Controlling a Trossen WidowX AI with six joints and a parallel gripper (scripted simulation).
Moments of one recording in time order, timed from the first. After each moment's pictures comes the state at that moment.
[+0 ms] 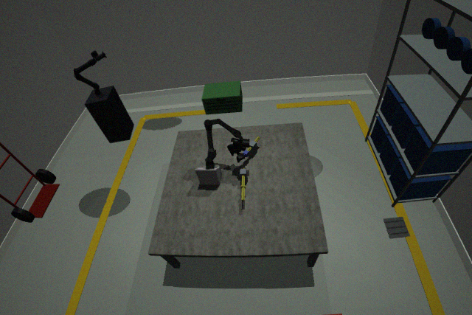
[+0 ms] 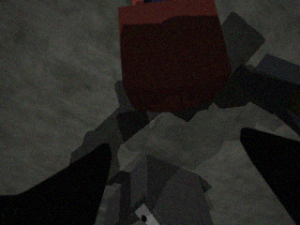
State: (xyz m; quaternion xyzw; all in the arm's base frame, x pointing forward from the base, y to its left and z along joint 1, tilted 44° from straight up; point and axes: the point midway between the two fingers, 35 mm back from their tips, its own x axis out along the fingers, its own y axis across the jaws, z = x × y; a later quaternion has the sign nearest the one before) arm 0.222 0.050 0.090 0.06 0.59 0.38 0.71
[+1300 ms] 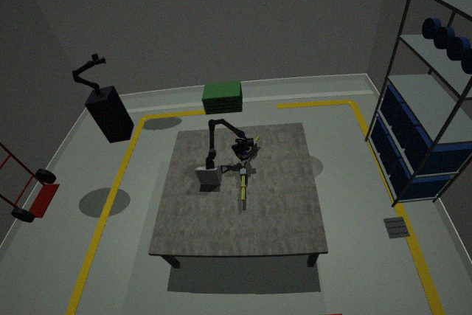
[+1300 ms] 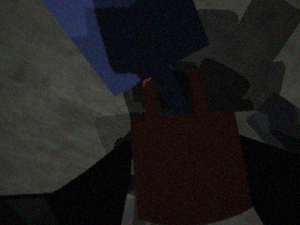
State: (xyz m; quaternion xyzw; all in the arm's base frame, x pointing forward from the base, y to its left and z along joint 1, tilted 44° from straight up) arm 0.261 0.079 0.088 0.06 0.59 0.38 0.71
